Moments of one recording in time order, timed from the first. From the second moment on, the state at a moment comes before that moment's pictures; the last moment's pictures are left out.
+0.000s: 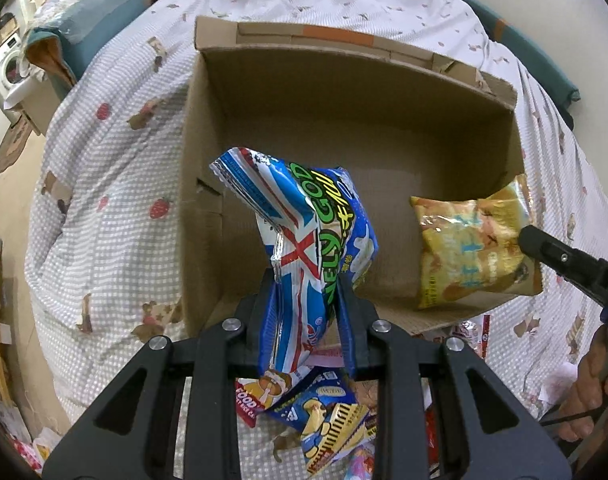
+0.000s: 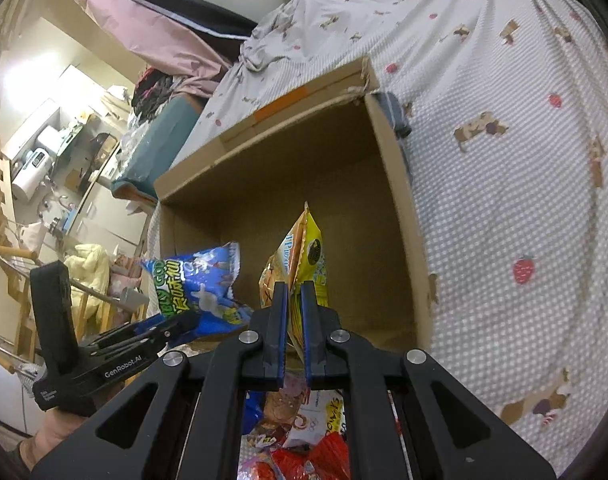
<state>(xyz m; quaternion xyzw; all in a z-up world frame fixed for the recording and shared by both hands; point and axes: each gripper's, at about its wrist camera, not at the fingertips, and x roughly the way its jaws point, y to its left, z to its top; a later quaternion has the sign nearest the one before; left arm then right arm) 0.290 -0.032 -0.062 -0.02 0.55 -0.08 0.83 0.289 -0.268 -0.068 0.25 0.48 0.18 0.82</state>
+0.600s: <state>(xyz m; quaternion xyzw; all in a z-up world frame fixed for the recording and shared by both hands) 0.294 -0.038 -0.076 -0.01 0.56 -0.09 0.82 0.300 -0.251 -0.091 0.23 0.51 0.18 0.81</state>
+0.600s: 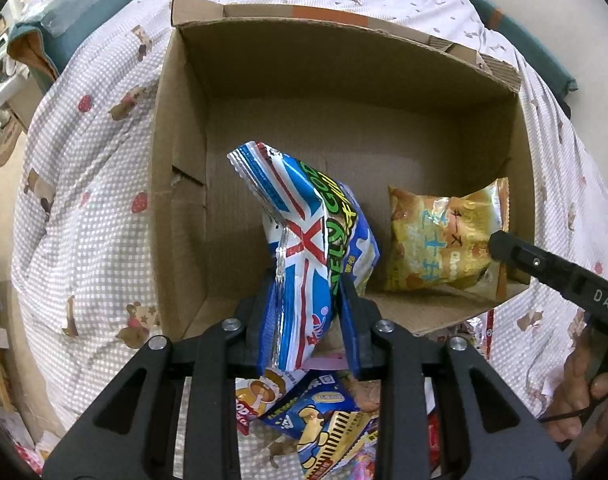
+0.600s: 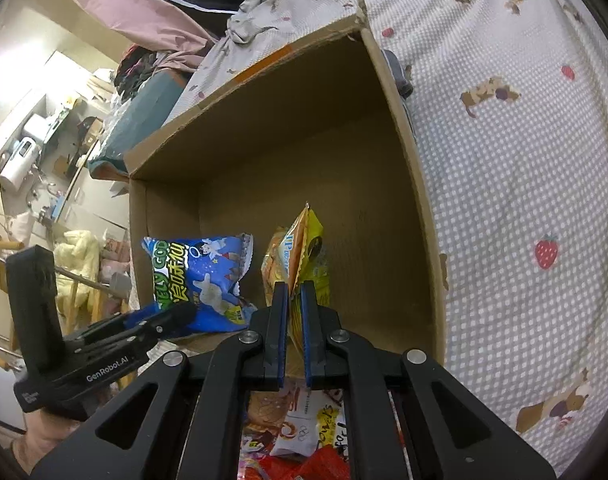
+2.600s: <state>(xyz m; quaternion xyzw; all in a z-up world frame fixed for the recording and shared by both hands) 0.195 0.028 -0.018 -0.06 0.48 -0.01 0.88 0.211 -0.279 -0.024 0.16 0.42 0.14 0.88</state>
